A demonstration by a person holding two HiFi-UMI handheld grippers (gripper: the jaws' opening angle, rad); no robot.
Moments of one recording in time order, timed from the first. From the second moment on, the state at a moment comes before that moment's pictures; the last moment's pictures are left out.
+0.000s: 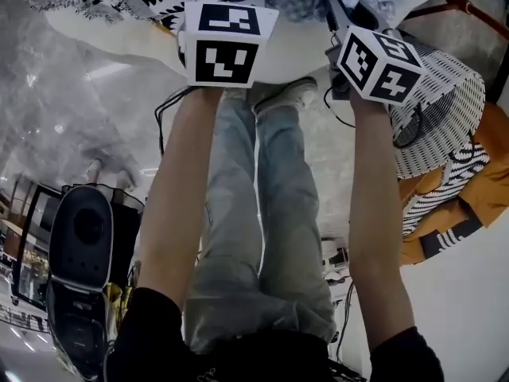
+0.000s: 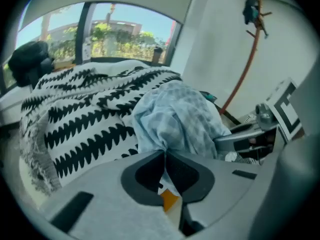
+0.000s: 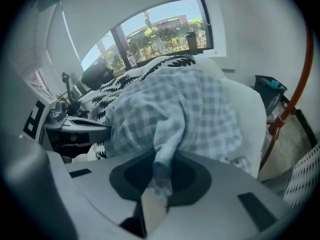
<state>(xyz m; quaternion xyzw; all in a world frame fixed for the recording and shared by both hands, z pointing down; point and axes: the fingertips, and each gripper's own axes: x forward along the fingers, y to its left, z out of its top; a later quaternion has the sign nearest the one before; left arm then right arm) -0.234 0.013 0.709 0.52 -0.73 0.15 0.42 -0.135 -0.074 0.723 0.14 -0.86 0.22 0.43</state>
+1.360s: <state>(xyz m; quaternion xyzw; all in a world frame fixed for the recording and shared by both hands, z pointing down) -0.040 -0.054 0.450 0.65 -0.69 0.10 0.30 0.049 -0.095 0.430 0.21 -0.92 0.27 0.17</state>
